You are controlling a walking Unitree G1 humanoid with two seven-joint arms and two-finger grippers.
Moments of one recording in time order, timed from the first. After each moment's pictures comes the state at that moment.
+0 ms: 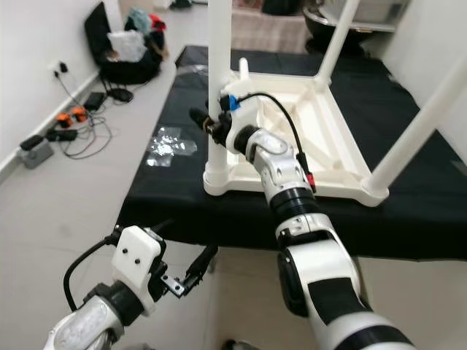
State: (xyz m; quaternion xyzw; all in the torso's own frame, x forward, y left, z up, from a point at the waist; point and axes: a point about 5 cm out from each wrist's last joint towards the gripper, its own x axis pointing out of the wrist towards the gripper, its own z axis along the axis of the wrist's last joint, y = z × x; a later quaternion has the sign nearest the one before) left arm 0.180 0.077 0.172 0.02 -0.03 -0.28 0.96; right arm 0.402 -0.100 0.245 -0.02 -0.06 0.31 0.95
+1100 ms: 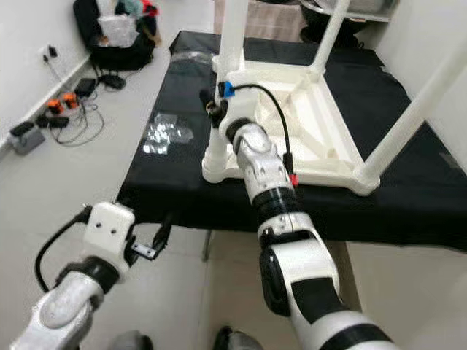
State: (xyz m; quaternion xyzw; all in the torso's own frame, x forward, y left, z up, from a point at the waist) left arm 0.204 0.117 0.163 0.08 0.00 -0.12 0.99; right arm 0.407 -0.101 0.245 0.01 -0.07 0.15 0.99
